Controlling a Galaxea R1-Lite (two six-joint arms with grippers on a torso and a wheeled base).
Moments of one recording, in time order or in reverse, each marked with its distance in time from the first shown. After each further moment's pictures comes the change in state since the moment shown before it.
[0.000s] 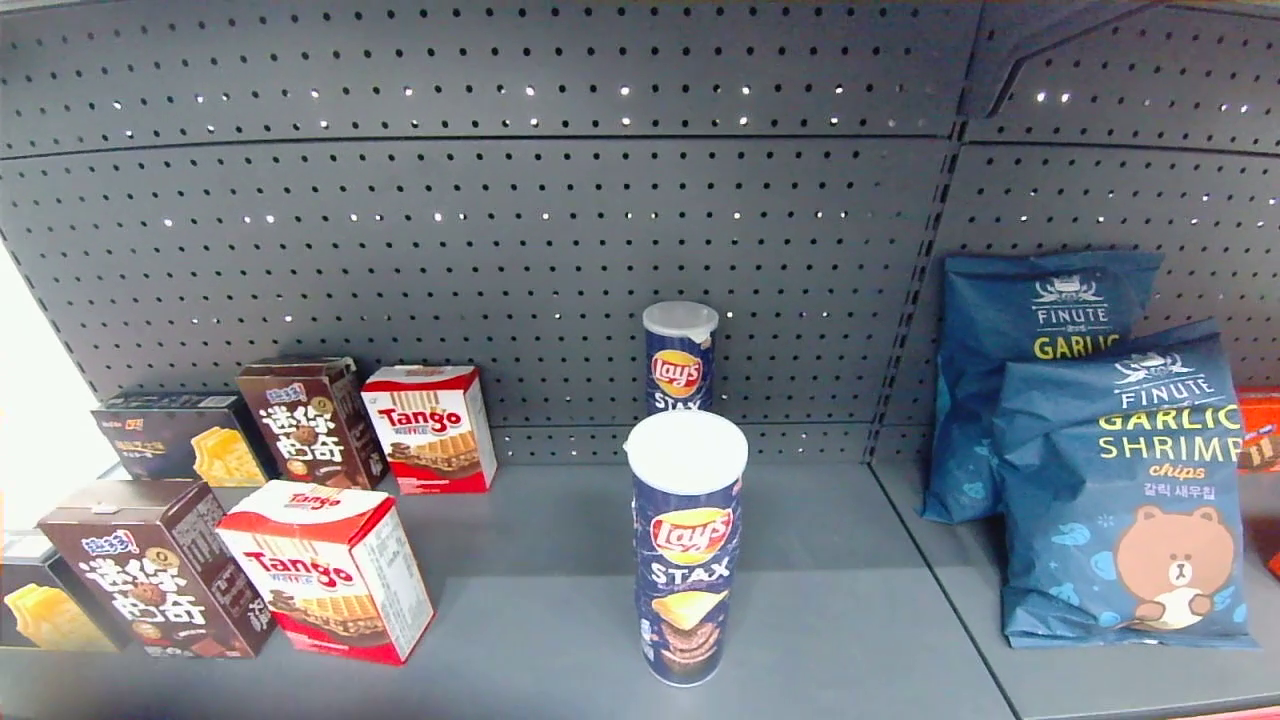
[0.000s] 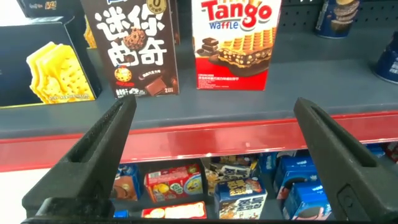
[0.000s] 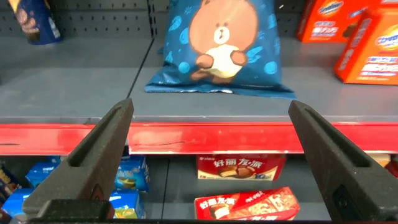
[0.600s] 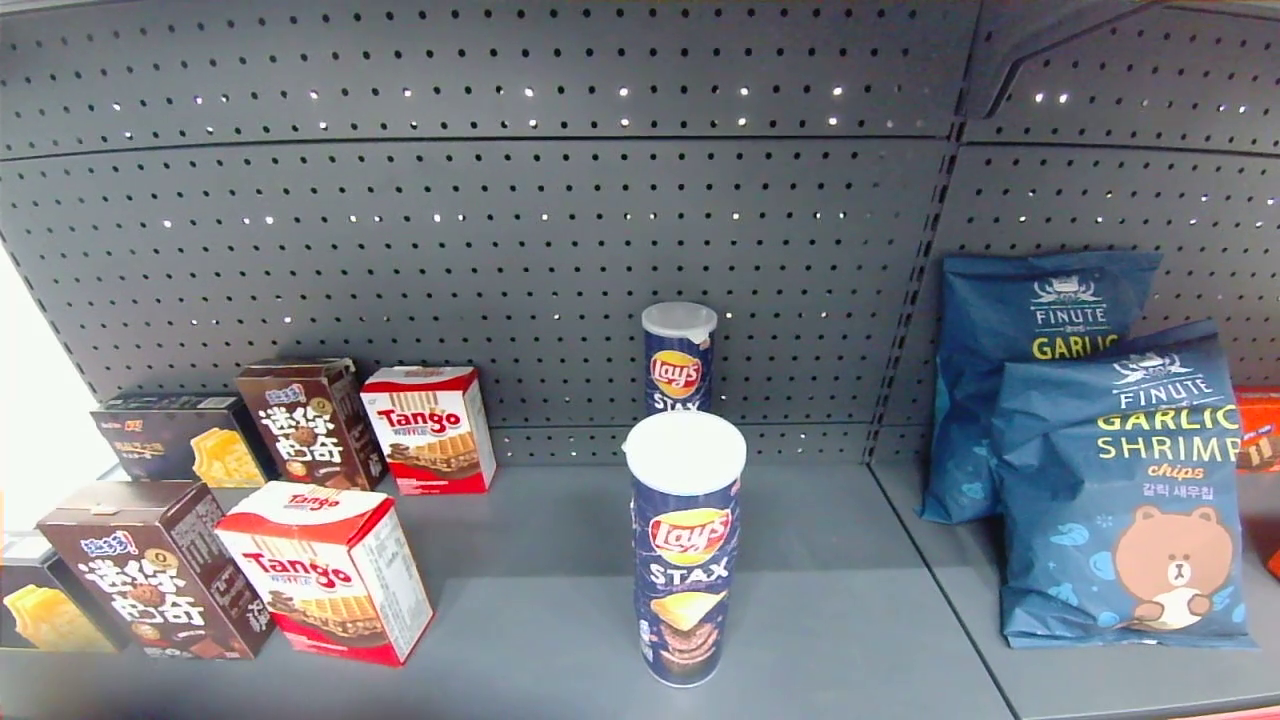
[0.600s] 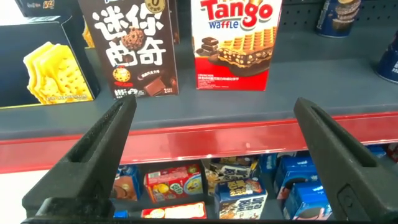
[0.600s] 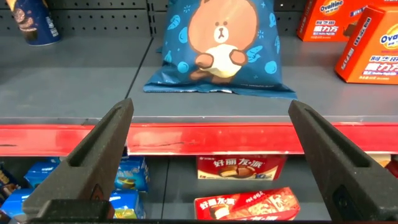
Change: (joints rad) left arm 0.000 0.000 0.000 0.000 0.000 0.000; right arm 0.001 0.000 0.000 0.000 0.000 0.000
